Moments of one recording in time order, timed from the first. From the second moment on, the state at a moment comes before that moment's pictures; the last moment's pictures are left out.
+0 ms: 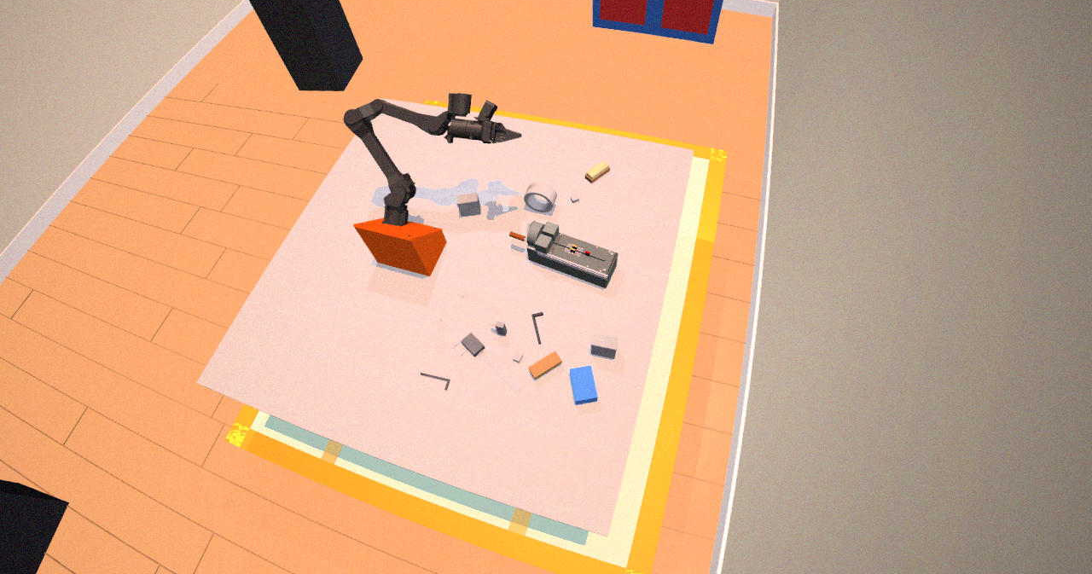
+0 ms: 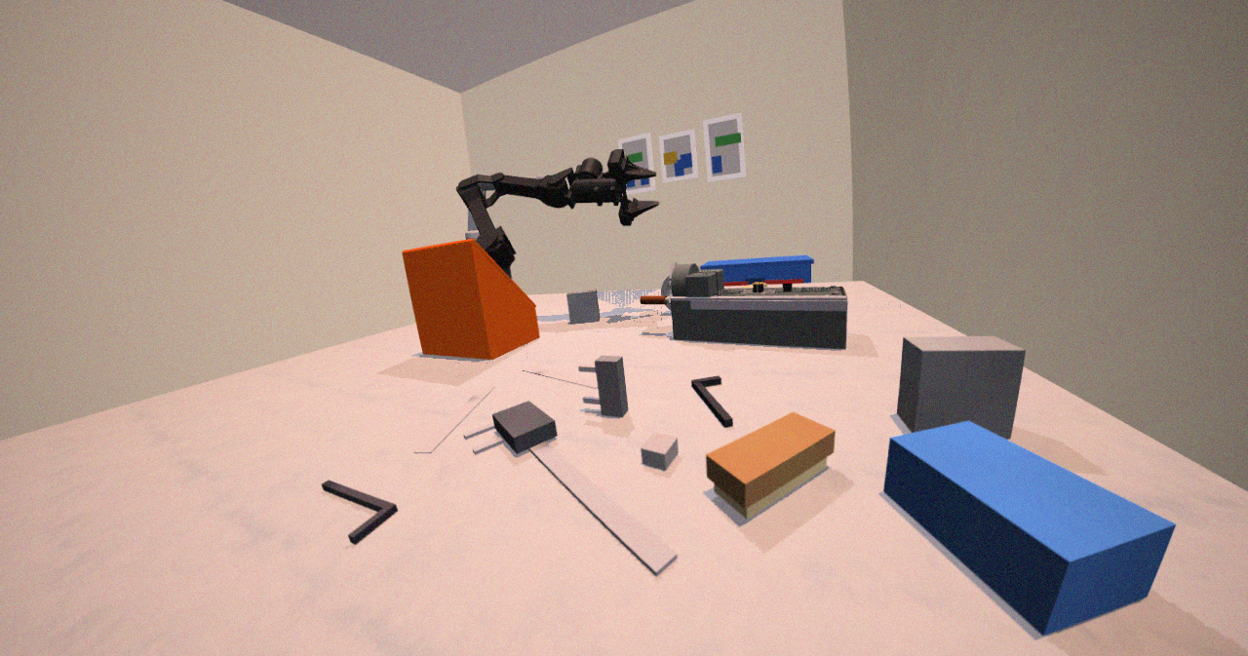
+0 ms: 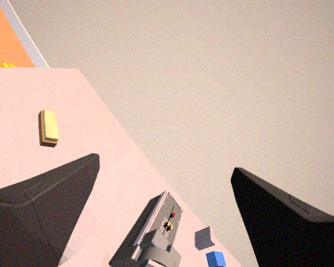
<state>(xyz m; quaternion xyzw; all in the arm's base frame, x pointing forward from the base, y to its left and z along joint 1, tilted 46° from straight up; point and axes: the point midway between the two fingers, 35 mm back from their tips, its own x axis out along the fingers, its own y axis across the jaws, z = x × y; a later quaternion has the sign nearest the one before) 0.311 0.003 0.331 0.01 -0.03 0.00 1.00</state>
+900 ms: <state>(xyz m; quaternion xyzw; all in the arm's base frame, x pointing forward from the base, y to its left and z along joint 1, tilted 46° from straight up) 0.405 -0.030 0.274 0.12 0.14 0.06 0.98</state>
